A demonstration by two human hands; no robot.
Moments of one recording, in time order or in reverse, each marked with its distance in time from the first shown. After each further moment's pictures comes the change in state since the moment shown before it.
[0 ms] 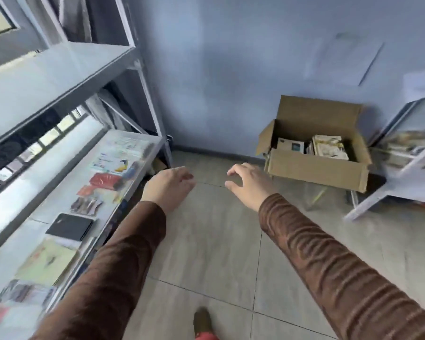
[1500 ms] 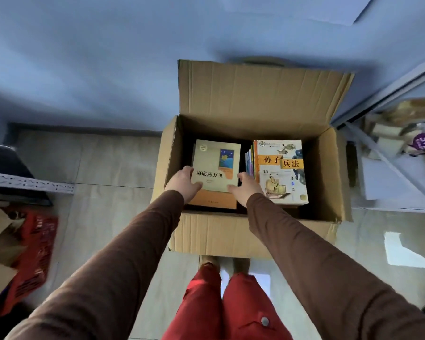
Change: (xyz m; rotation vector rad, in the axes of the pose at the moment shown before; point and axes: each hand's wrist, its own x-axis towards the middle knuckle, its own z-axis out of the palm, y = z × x) left_hand 0.629 0.252 0.473 -0.142 -0.608 -0.234; right_hand 0.413 0.624 0.093 0.463 -0.417 0.882
